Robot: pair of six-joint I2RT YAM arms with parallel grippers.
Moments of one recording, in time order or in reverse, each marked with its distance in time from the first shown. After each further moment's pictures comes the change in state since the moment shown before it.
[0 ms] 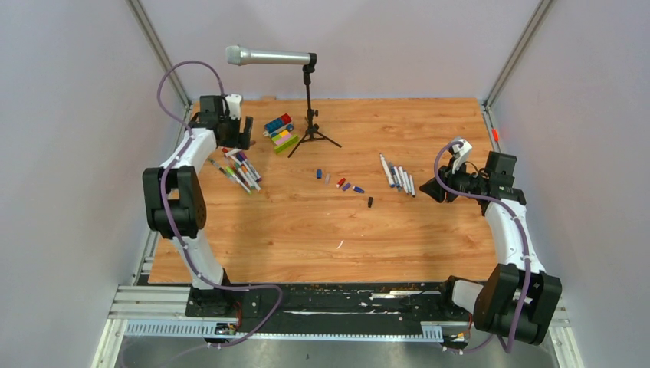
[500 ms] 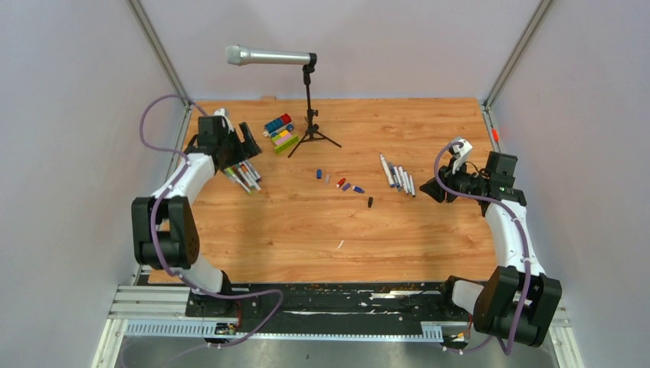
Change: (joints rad) left arm -0.047 -0.303 -0.381 0.150 0.034 -0.609; right arm 0.000 -0.012 0.000 -0.004 0.000 -0.002
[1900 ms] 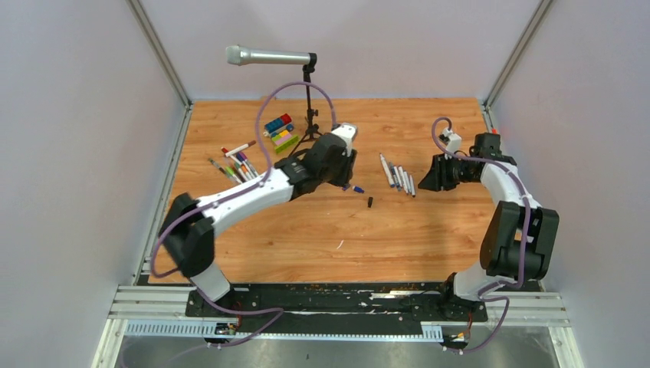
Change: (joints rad) left arm -0.839 0.203 0.349 -0.098 -0.280 0.108; right arm 0.039 0.425 0.254 -0.186 0.146 0.065
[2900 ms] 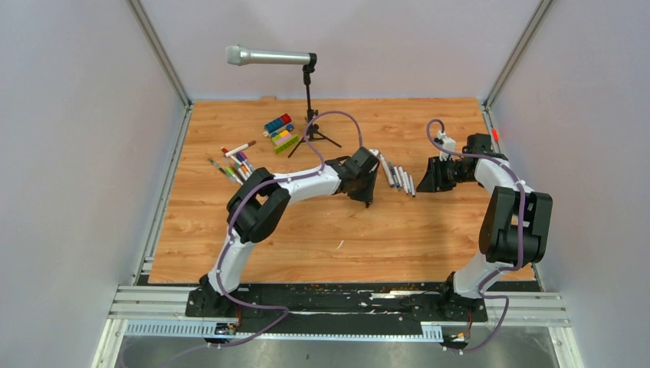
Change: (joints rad) left arm -0.029 0.415 0.175 -0.006 0.172 -0.226; right arm 0.024 0.090 0.015 0.021 0.069 0.038
